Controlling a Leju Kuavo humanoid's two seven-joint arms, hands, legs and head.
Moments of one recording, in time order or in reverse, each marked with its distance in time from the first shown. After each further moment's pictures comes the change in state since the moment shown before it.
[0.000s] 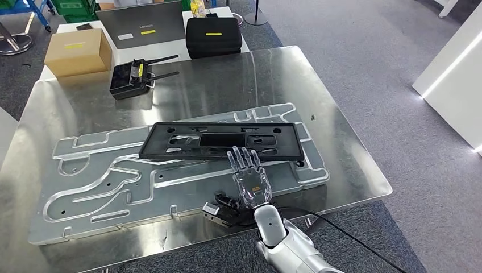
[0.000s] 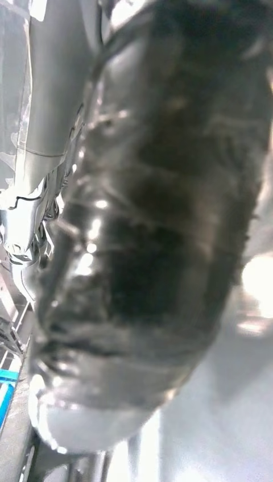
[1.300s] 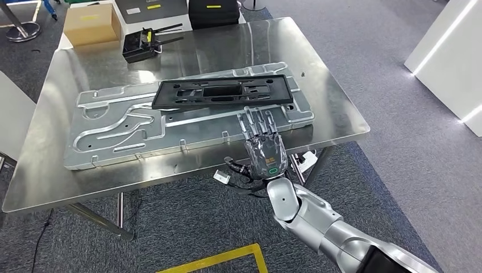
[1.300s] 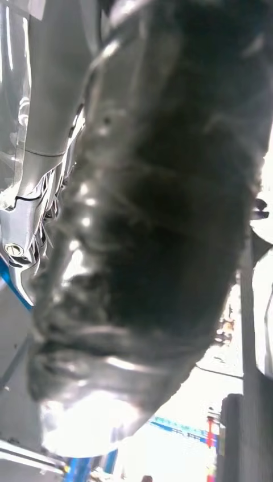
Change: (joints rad) left arm -0.003 0.003 0.003 0.001 -0.002 -0.019 0.029; right arm -0.225 -0.236 0.396 -0.238 0.001 0.000 0.410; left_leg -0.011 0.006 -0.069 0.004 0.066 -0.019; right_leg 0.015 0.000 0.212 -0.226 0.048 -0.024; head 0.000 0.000
